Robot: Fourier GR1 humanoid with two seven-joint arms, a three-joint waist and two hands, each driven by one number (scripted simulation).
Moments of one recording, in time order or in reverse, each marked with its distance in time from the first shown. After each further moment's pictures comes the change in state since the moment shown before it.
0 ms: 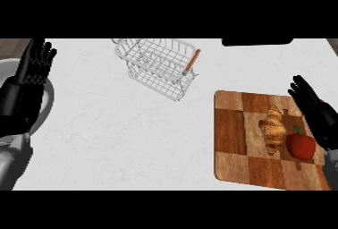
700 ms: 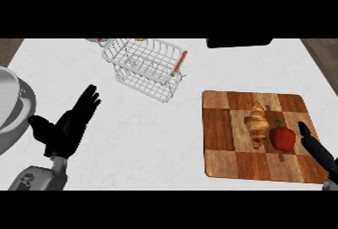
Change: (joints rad) left arm 0.155 -0.152 -0.125 0.112 0.121 -0.029 0.246; right arm 0.217 0.301 -0.279 -0.127 0.097 -0.554 -0.495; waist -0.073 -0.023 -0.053
